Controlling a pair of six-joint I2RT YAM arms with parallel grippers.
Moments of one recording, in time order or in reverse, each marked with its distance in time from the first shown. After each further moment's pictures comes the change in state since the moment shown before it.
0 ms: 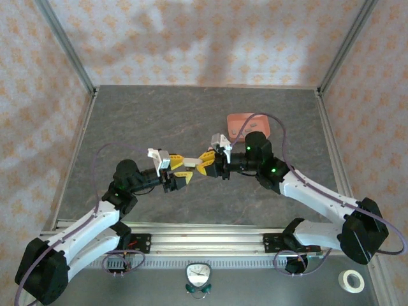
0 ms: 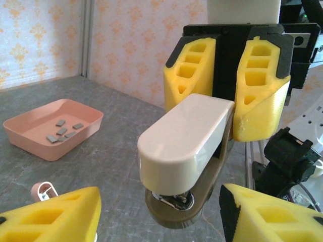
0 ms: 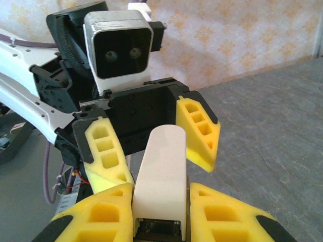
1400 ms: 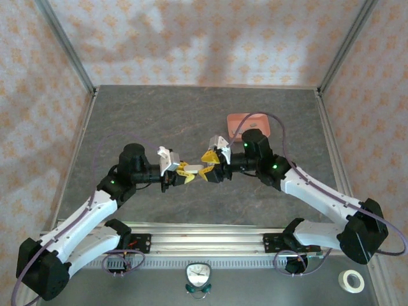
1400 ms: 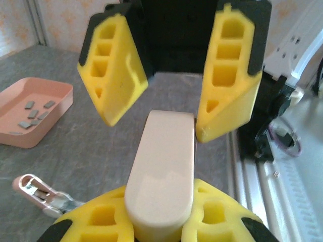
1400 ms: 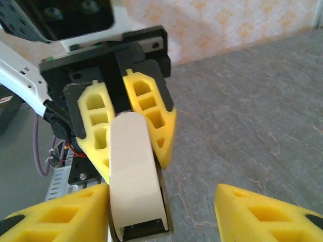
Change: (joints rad) left arm 0.000 0.042 0.287 -0.627 0.124 0.438; right arm -0.006 0.003 0.091 -0.281 0.053 -0.143
